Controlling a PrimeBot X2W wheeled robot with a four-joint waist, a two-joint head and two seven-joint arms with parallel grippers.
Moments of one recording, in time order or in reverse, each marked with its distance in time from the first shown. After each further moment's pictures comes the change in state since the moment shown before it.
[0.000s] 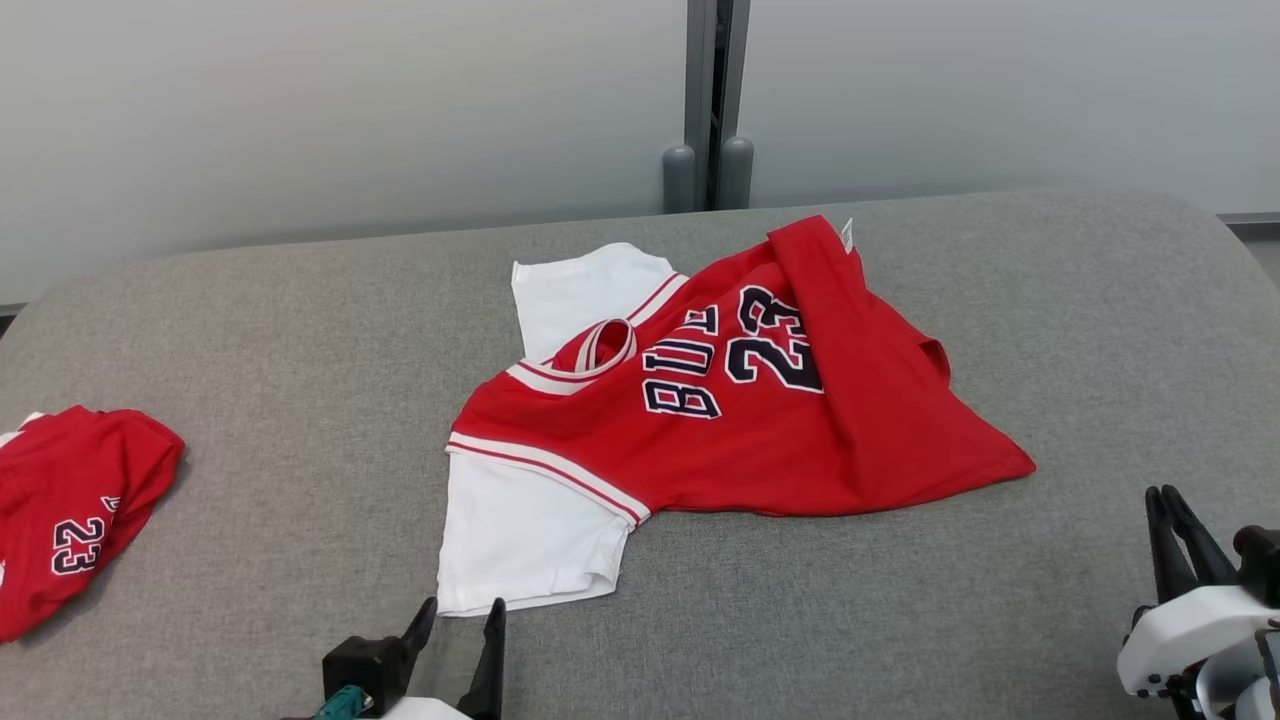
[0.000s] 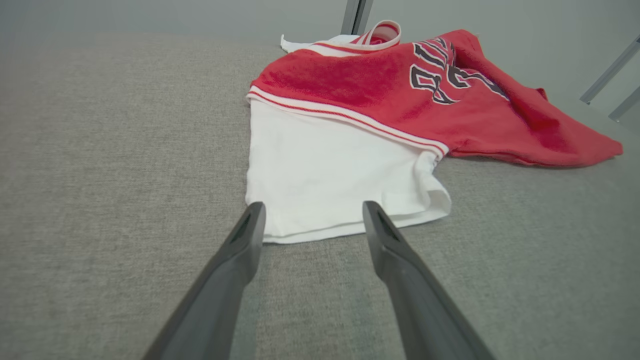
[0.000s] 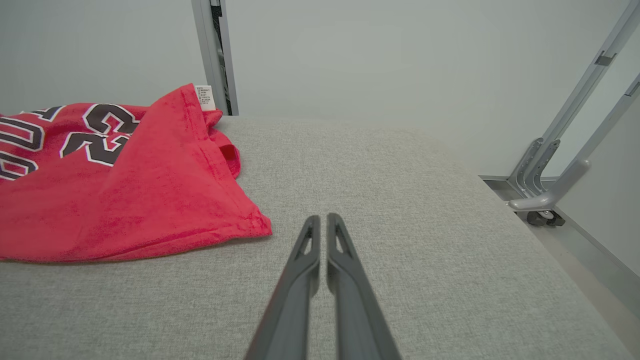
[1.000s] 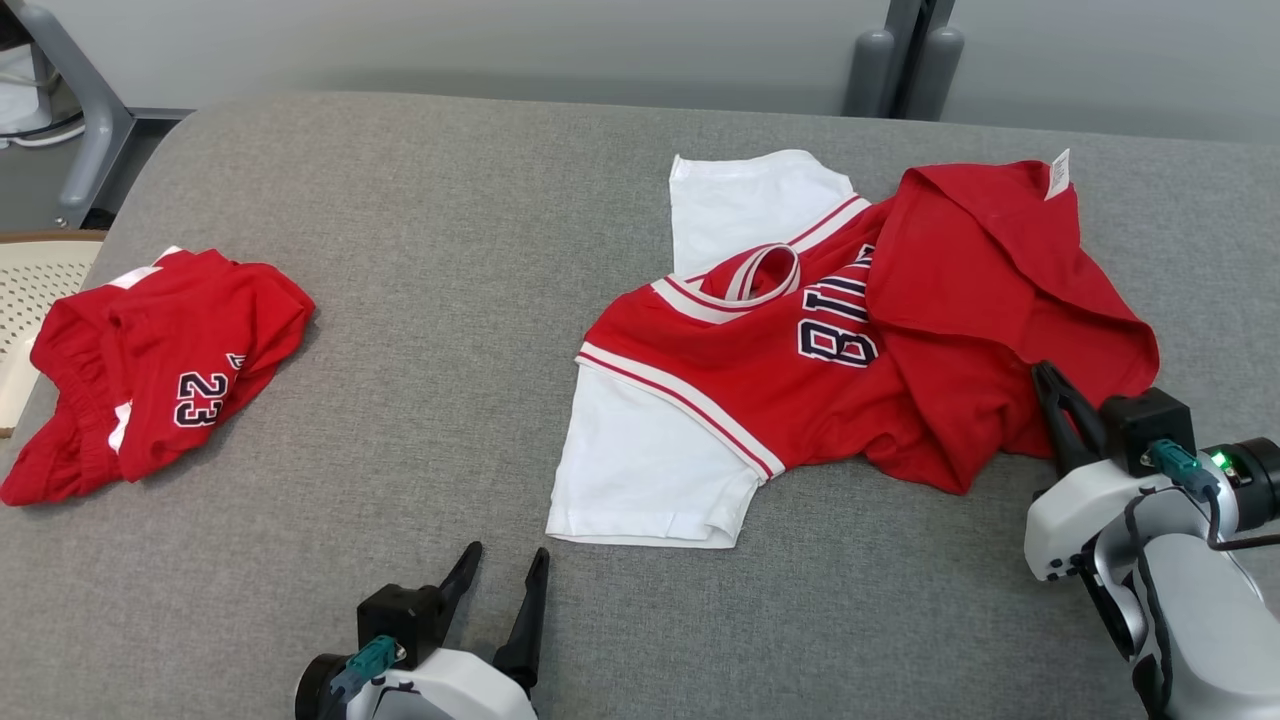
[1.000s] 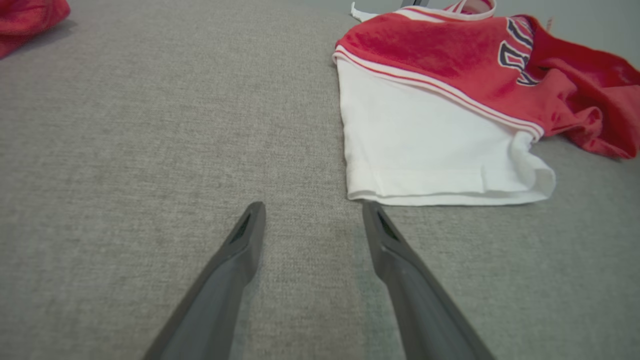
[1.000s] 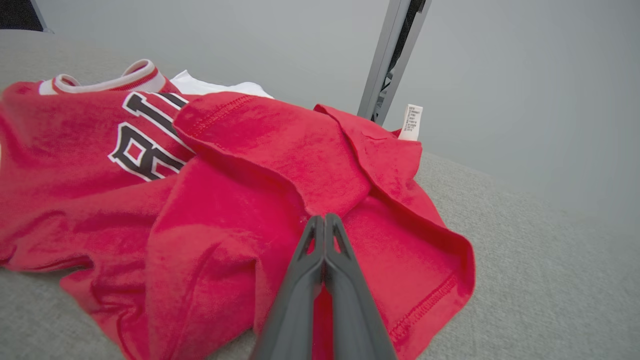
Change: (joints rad) left arm -0.076 0.001 -0.076 -0.017 -0.036 -0.009 0.000; right arm -0.272 0.040 0.185 0.115 -0.144 0.000 0.002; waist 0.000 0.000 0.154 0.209
